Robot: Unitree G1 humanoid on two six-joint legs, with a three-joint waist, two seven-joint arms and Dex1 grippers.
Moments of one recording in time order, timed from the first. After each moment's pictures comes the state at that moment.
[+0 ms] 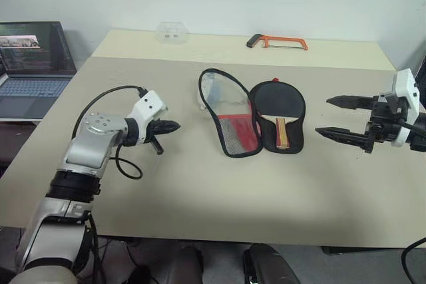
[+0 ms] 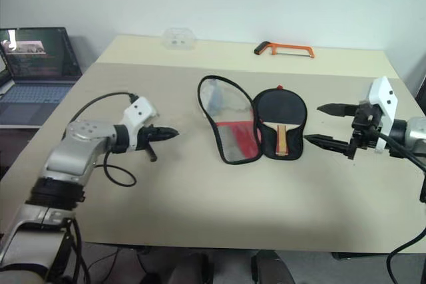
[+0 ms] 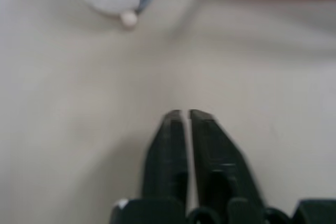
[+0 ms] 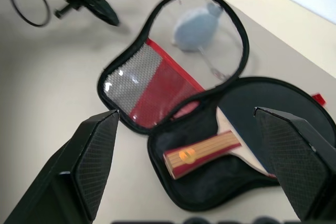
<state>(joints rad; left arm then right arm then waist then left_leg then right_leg) -0.69 0.74 -0.14 0.29 -0.13 0.42 -0.96 -0.40 -0.95 -0.26 -0.22 0.57 0.62 1.15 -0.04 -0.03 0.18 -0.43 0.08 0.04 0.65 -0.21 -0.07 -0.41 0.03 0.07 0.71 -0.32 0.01</state>
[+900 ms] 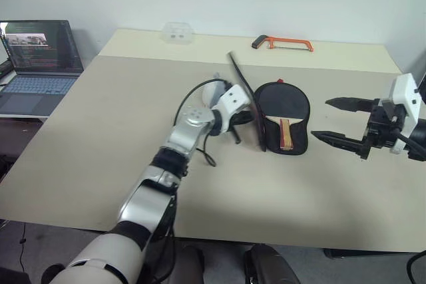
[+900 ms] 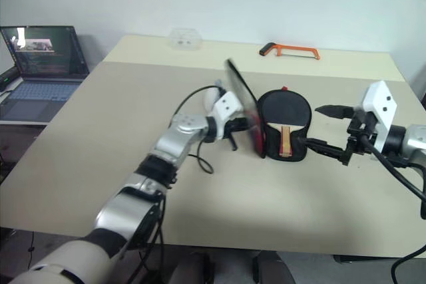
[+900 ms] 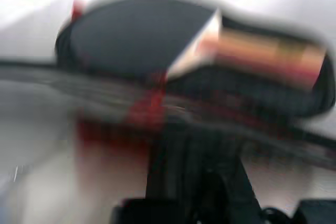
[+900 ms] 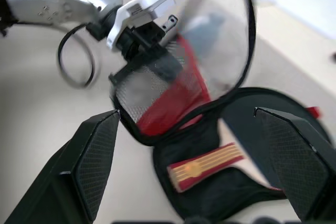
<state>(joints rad) -1.00 0.13 -0.23 0.74 0.00 0.09 -0.82 -0.29 -0.95 -0.35 -0.44 0.64 0.72 0.95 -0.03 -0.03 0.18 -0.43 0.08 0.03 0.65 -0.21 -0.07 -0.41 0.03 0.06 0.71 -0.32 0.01</state>
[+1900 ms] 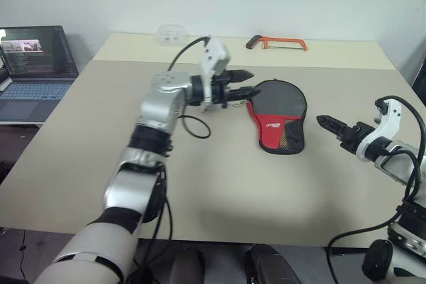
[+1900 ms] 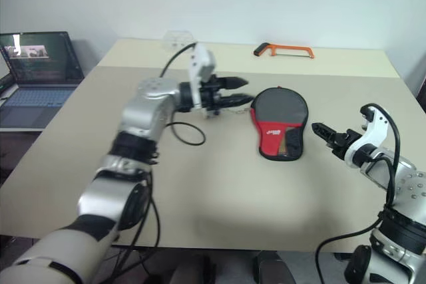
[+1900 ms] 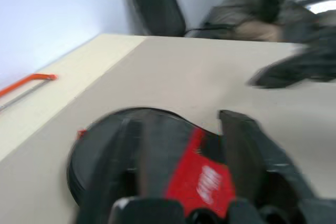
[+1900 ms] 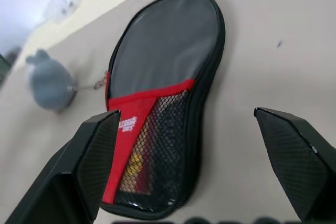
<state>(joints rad) -0.97 0.42 -0.08 0.42 -0.24 0.37 -1.21 -0.50 -0.36 -0.73 -0.18 0.94 1.39 -0.02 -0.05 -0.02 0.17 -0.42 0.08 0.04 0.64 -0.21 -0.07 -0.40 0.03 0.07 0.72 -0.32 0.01</state>
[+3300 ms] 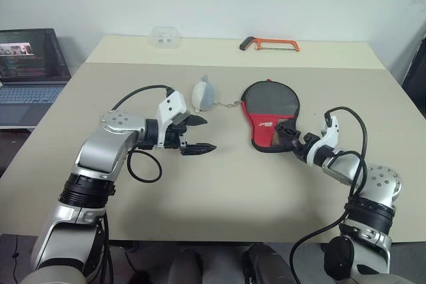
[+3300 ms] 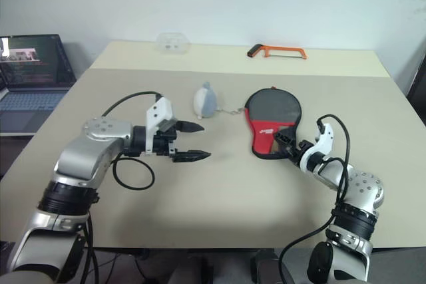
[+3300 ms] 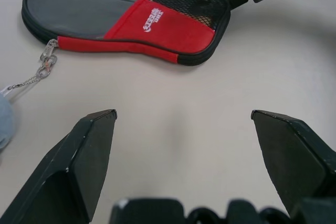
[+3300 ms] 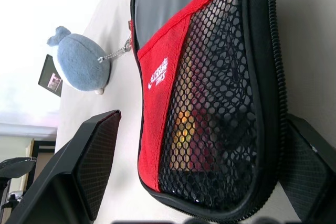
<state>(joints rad) -0.64 0.68 -0.13 0.00 -0.27 0.56 -1.16 -0.52 -0.12 -0.60 0.03 0.99 1.26 -0.09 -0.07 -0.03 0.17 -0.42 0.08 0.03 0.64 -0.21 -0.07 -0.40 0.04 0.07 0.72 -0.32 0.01</state>
